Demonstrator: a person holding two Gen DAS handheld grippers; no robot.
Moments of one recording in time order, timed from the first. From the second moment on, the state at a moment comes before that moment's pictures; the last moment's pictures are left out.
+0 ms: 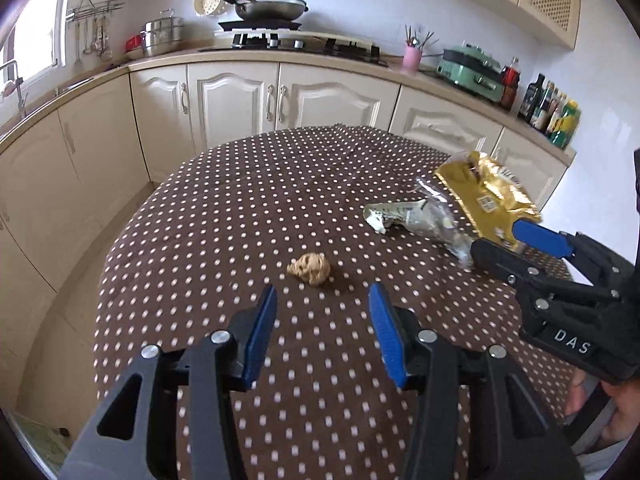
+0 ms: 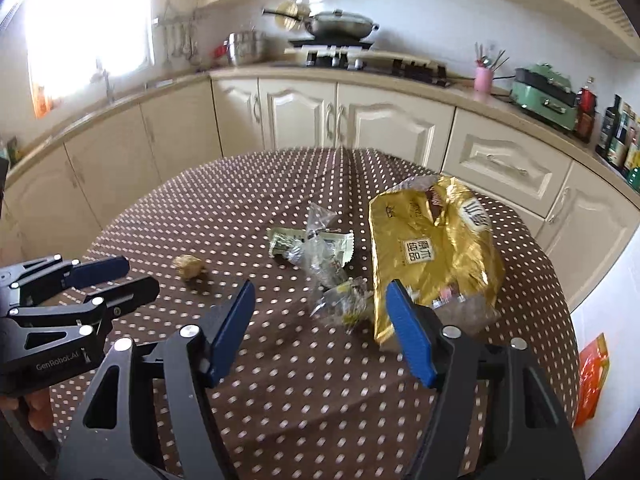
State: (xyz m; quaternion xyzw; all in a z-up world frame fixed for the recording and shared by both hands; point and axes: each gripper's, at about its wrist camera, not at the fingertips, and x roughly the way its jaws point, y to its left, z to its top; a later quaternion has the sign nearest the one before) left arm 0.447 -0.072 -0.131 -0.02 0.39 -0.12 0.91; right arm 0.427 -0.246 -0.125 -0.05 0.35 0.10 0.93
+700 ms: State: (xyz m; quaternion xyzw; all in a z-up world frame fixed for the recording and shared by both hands) left arm 0.502 -0.073 -0.158 0.00 0.42 -0.11 0.90; right arm 0.451 -0.226 -0.143 -0.10 0.37 0.09 0.92
